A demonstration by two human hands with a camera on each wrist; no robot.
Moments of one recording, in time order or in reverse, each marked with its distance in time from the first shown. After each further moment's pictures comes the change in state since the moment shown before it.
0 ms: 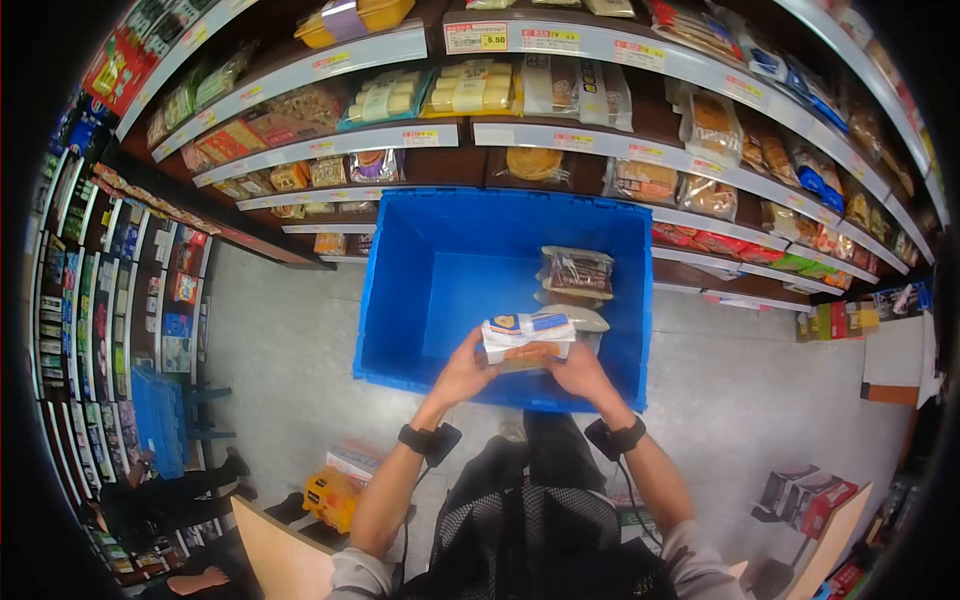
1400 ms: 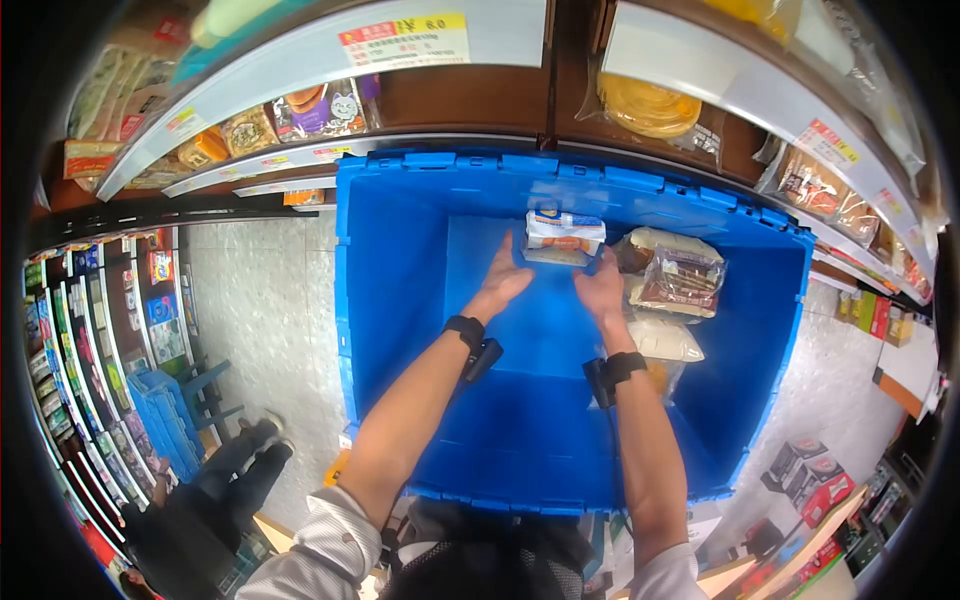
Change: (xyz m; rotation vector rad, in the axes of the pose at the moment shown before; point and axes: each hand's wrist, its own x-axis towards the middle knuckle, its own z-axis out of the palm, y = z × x) left_hand 0.317 -0.176 -0.140 0.260 0.143 -0.362; right_hand 0.293 0.166 0.140 -0.026 0.286 0.603
